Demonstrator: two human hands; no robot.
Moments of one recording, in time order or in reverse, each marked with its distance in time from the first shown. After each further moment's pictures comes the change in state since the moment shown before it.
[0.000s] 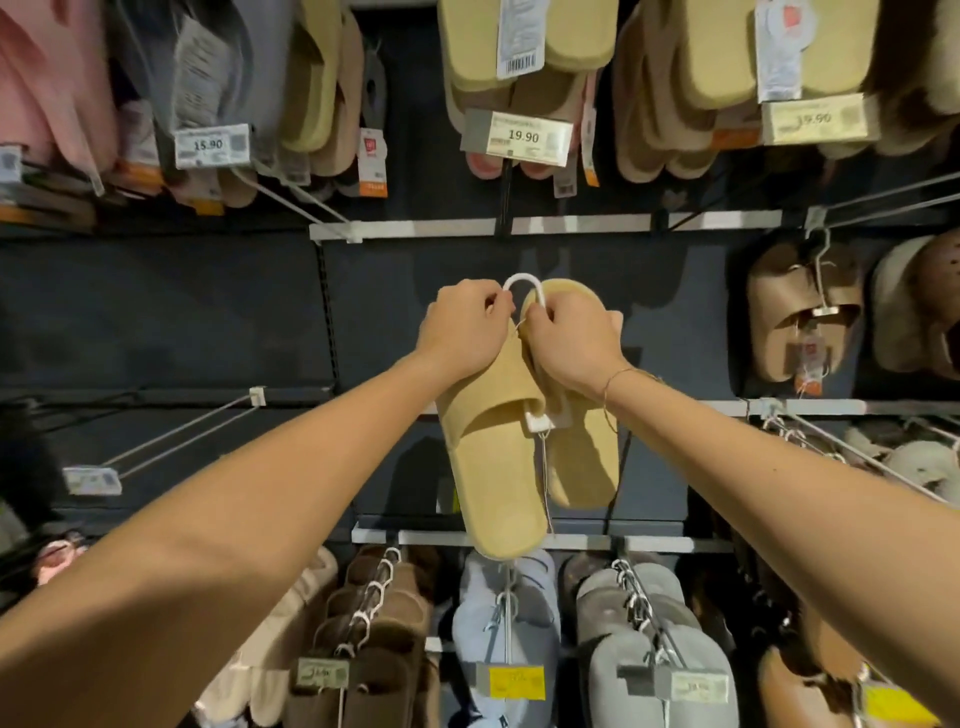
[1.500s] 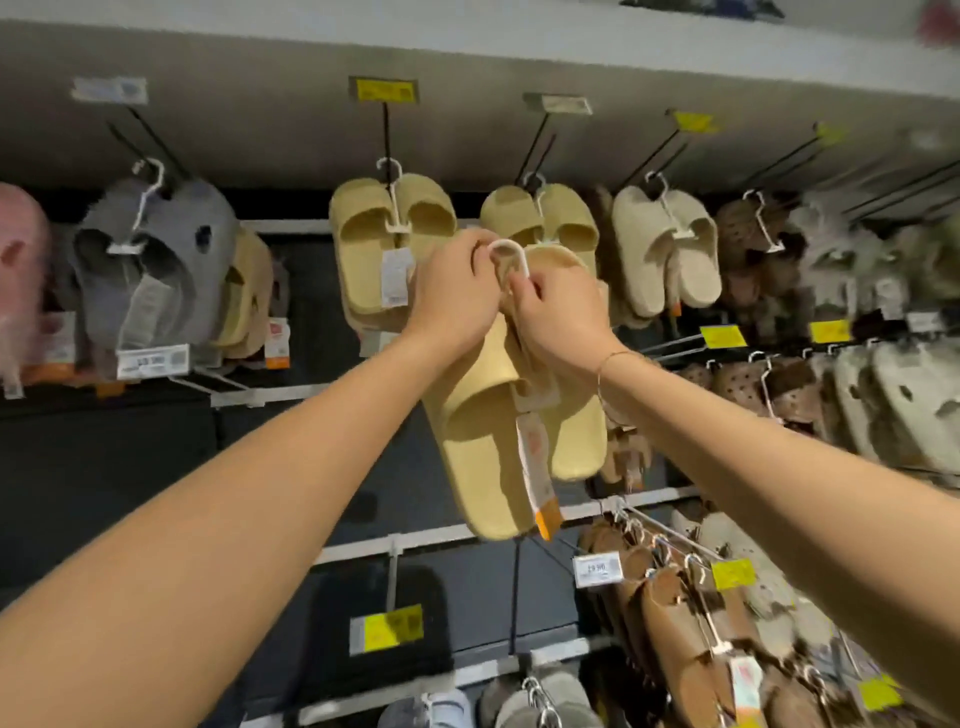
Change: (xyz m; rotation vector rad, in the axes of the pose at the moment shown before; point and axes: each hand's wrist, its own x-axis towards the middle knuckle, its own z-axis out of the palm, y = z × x) left_hand 0.011 0.236 -0.132 -0.332 0.253 0.379; right_hand -0.008 -0.091 -0.256 -0.186 0.434 -0.147
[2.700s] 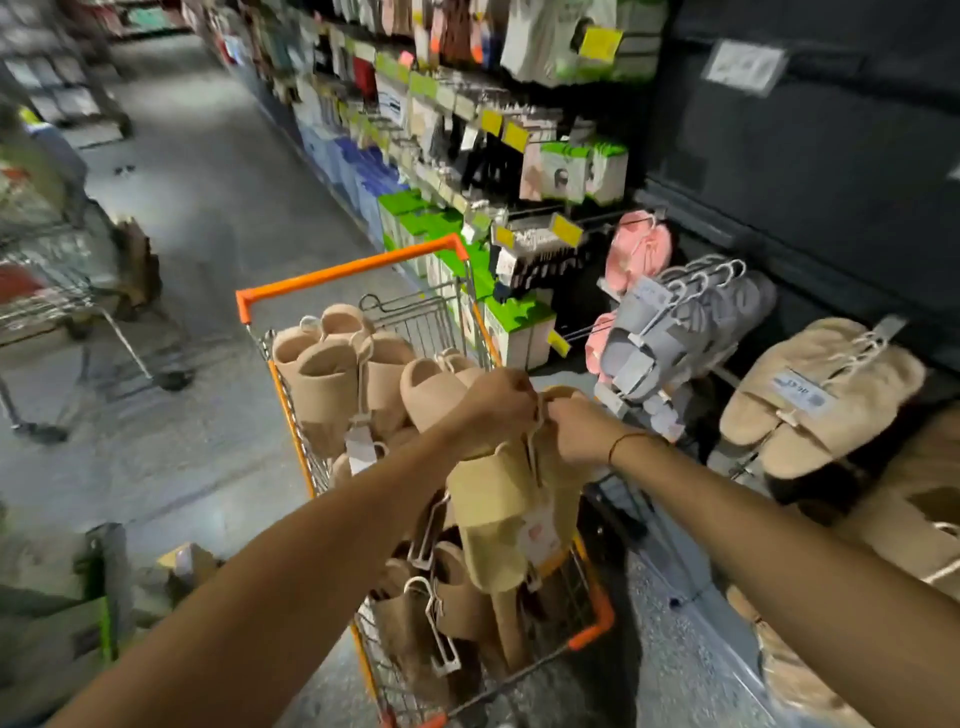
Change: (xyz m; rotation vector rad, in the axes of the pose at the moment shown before) left_hand -0.672 -0.261 -0.607 0.545 -0.129 -1.688; right_hand -0.643 -0.607 0.358 0.468 -1.843 -0.726
